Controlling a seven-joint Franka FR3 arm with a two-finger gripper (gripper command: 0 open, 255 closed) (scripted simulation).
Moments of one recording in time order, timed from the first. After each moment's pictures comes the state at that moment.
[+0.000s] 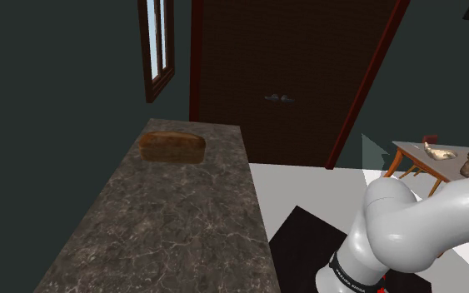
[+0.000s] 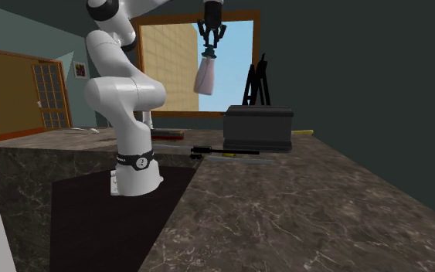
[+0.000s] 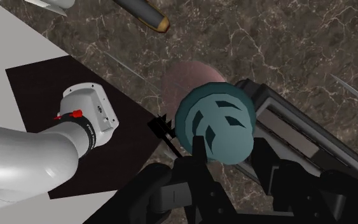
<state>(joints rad) 0.17 -0.80 0.77 -1.66 0.69 1.06 1.33</state>
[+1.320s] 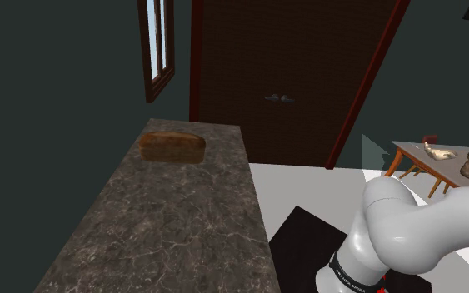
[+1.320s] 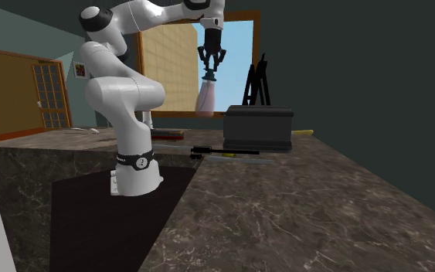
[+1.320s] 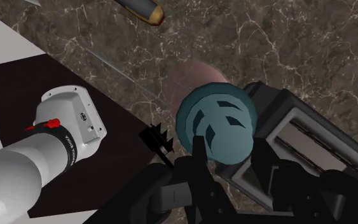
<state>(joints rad) 0.25 -0.98 0.81 -2.02 0.76 1.24 1.23</state>
